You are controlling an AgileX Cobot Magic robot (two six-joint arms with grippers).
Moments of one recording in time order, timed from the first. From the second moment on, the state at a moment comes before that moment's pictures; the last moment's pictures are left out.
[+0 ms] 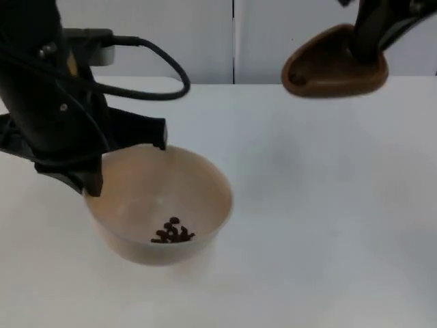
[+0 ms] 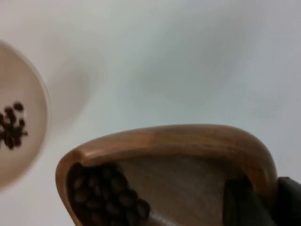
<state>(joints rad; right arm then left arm) 0.51 1.74 -1.53 0.06 1.04 -0.08 -0.49 1.63 -0.98 0.13 0.79 -0.62</state>
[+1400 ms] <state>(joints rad) 0.40 1.77 -1.04 0.18 0.50 -0.02 -0.40 1.63 -0.84 0.01 0.44 -0.50</state>
